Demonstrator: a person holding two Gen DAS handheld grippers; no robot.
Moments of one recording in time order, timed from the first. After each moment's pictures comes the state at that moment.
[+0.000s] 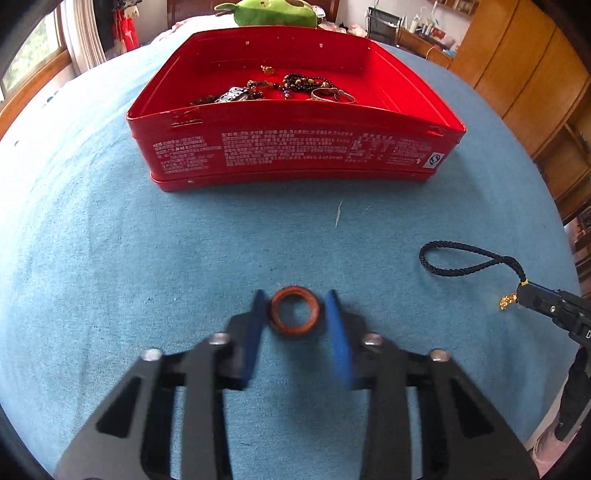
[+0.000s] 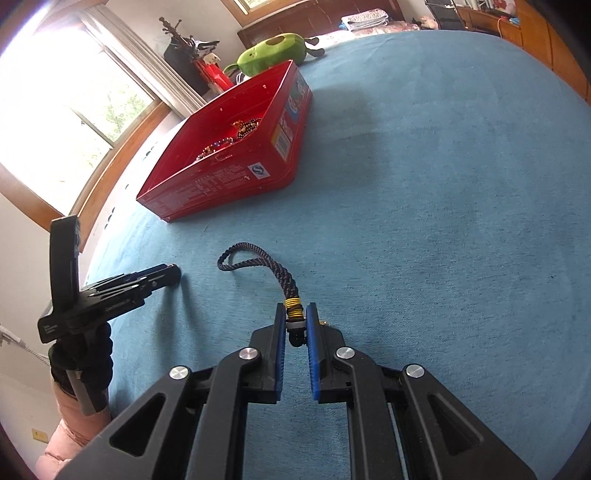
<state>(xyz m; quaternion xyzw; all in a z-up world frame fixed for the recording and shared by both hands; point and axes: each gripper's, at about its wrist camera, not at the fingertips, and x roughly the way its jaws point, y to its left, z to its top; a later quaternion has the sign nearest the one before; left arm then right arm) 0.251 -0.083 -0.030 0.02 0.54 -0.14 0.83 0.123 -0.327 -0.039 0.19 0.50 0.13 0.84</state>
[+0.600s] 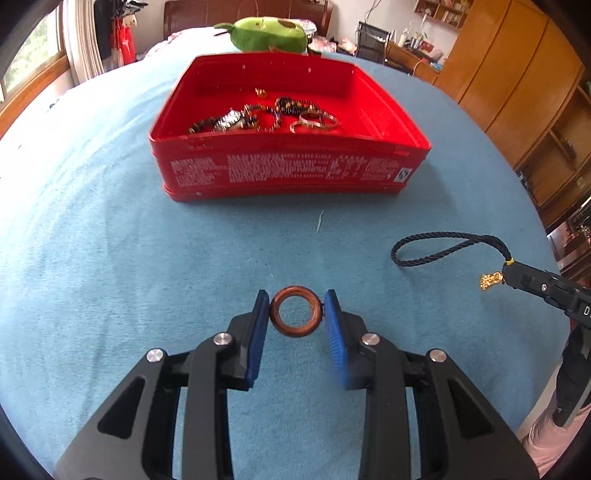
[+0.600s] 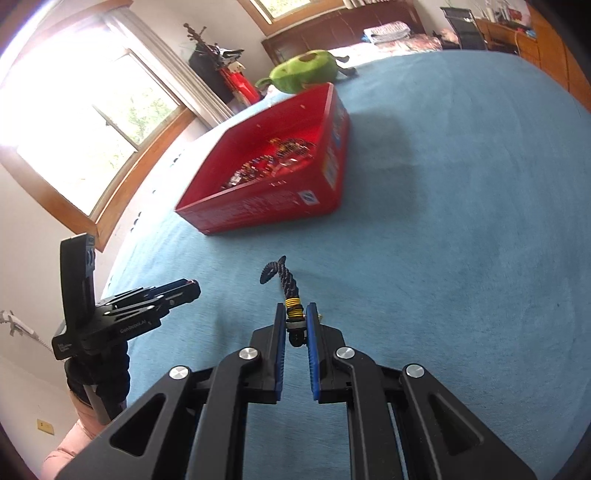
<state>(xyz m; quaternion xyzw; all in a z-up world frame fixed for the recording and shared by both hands) 0.224 -0.068 0.005 0.00 0.51 -0.16 0.84 0.122 -0.311 -0.001 0.19 0.47 0.17 0.85</state>
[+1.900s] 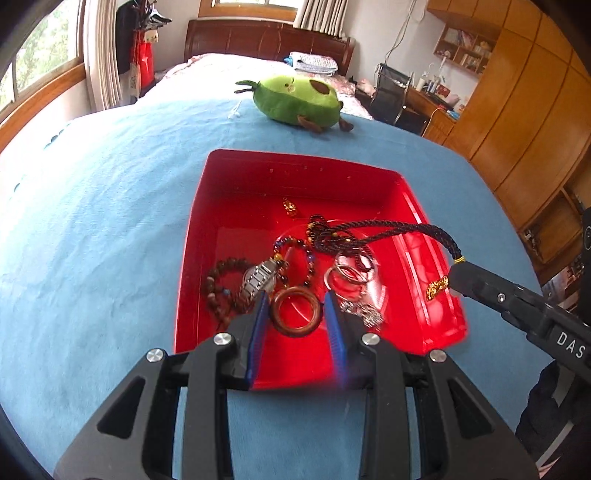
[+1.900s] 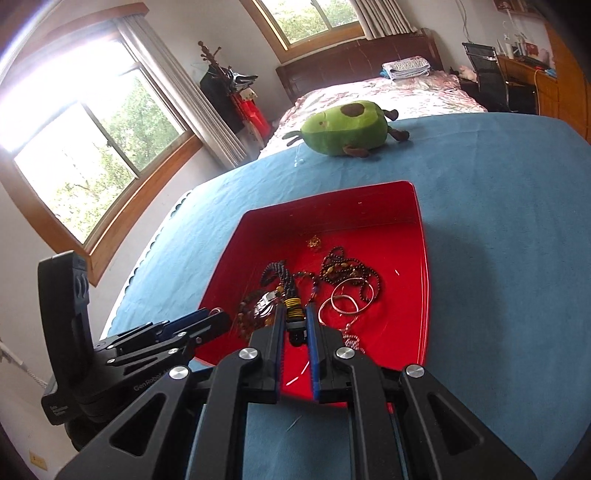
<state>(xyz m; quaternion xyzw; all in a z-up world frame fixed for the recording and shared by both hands) 0.366 -0.059 0.052 -0.04 0.47 -0.13 0.87 0.291 -0.242 0.045 0.18 0.41 0.16 0.88</state>
